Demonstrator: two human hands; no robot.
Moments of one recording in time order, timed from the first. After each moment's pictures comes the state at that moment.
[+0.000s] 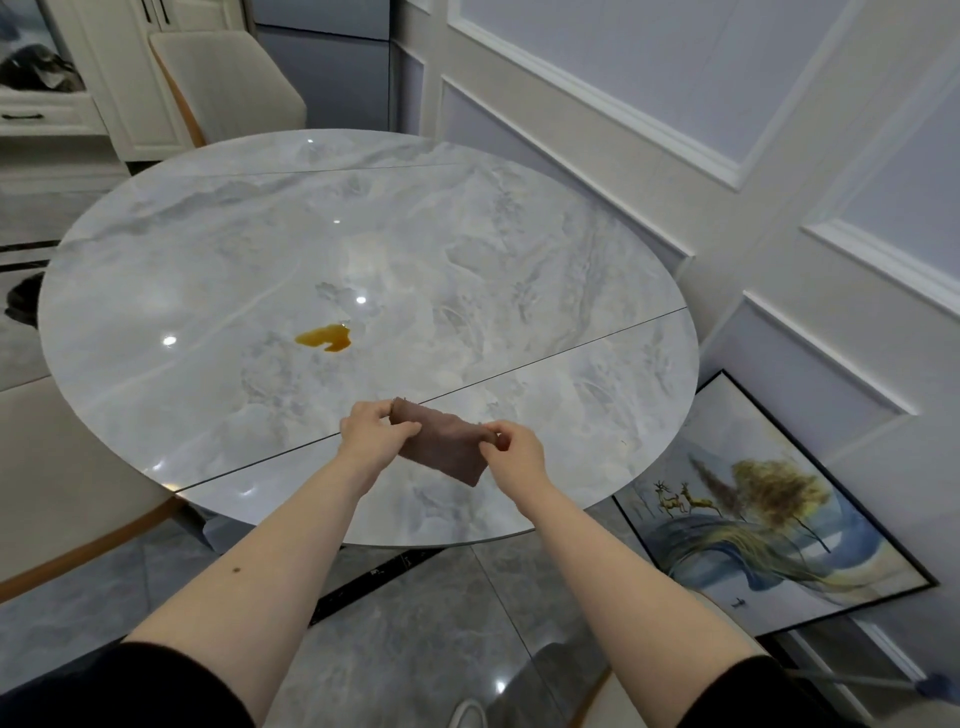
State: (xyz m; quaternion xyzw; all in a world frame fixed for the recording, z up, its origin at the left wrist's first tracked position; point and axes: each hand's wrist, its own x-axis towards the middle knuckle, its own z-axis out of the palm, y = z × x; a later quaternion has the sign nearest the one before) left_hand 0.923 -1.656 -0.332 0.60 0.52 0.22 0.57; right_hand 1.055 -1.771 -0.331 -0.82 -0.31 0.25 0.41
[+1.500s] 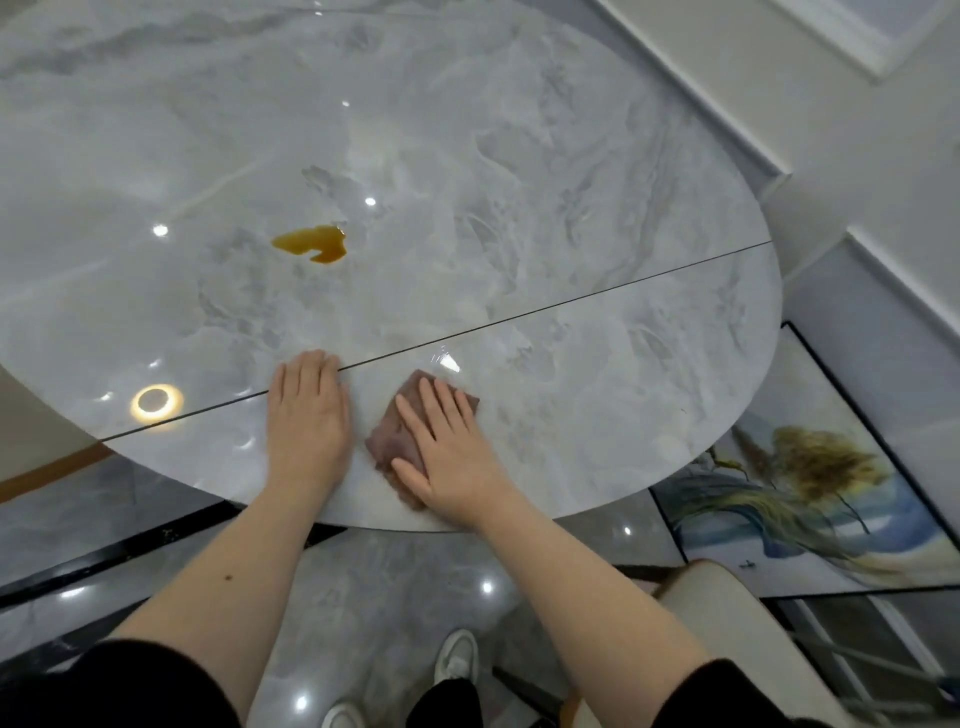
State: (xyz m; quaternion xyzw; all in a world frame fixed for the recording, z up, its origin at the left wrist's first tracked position) left_hand 0.893 -1.614 -0.464 0.85 0.50 0.17 0.08; right_hand 1.038 -1.726 -0.457 -0.70 -0.70 0.10 0.04
